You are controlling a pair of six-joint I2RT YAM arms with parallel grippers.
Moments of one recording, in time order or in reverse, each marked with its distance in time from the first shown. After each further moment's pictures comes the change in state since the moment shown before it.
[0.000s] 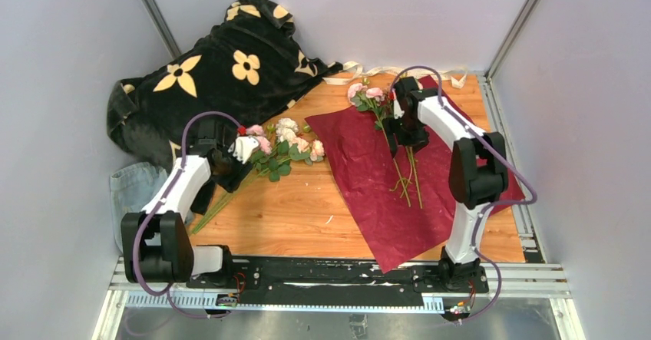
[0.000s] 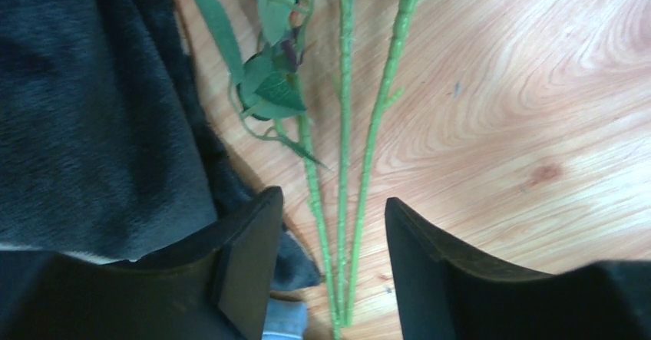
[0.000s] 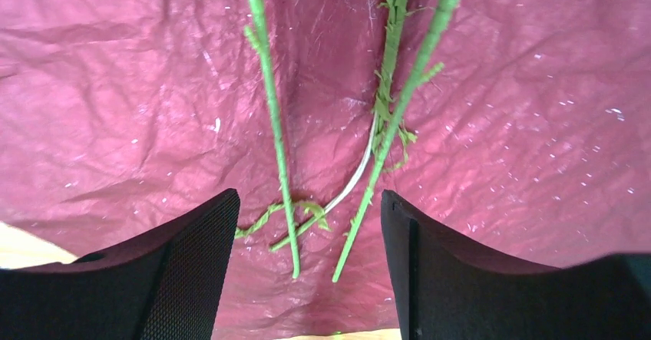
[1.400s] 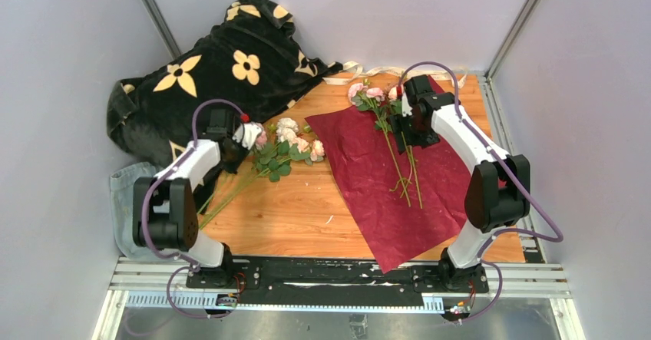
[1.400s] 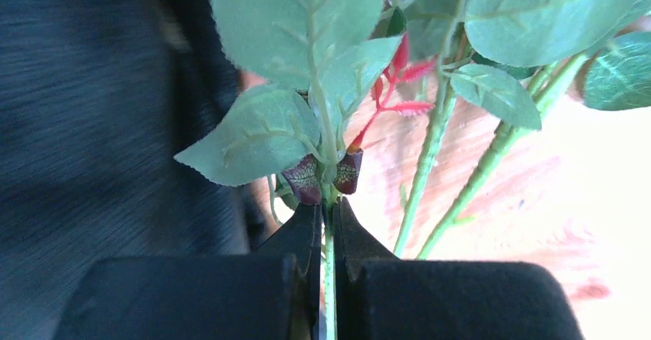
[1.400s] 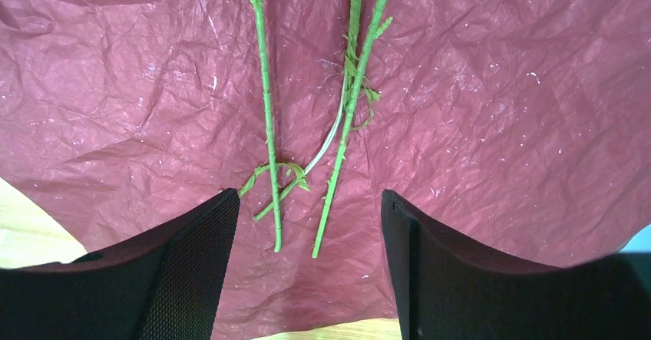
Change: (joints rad) left arm -0.060 0.276 0.053 0.219 -0.118 -0.122; right arm 0.001 -0.257 -0.125 0.054 0.040 -0.041
